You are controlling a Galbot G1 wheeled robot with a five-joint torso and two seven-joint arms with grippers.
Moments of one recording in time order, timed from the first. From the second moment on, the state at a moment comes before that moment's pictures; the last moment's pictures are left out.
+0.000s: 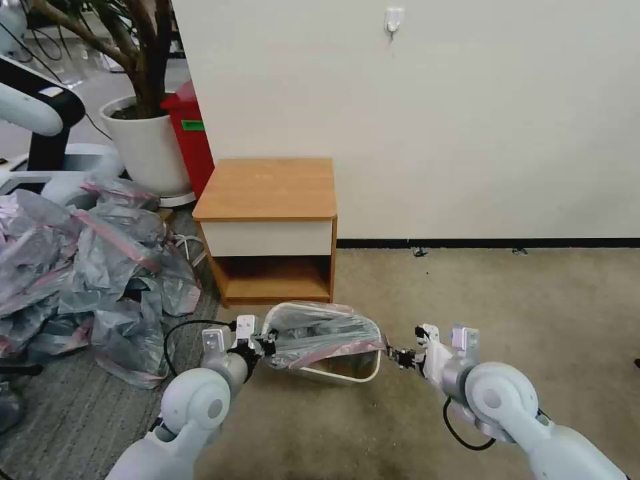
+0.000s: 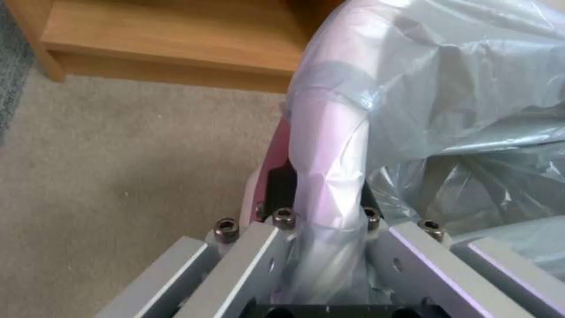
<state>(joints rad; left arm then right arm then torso) 1.31 -1.16 -0.30 -2.02 -0.82 0.64 -0.34 -1.25 0.89 0.18 1.98 1.26 -0.62 0.46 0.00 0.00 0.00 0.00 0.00</state>
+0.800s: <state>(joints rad) 1.29 -1.16 -0.33 -2.01 -0.82 0.61 -0.34 -1.23 0.89 0.36 2.07 1.30 -0.57 0.51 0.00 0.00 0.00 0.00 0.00</state>
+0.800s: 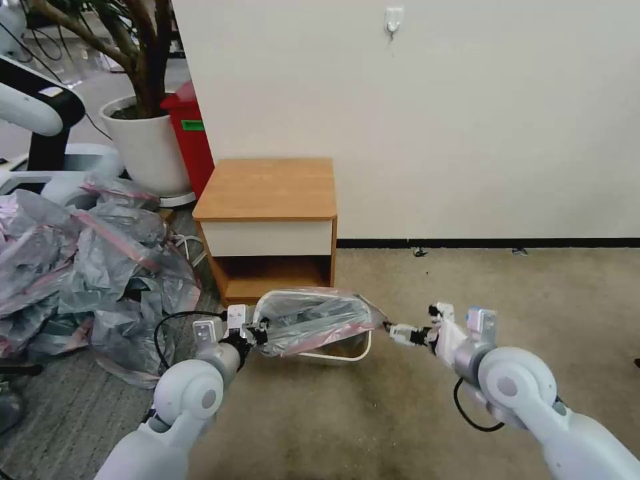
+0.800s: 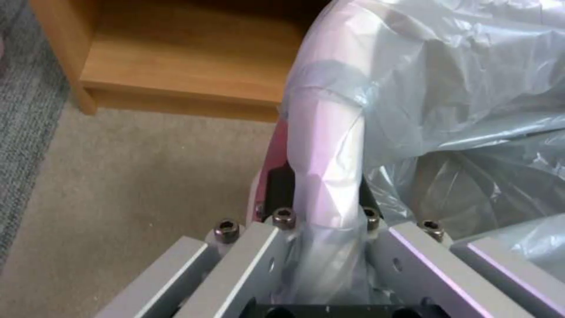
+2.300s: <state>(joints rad) 1.25 -1.21 -0.28 -1.98 -0.79 0.59 -0.34 -1.20 1.15 0.18 2.17 1.62 -0.49 0.85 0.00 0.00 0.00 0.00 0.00</state>
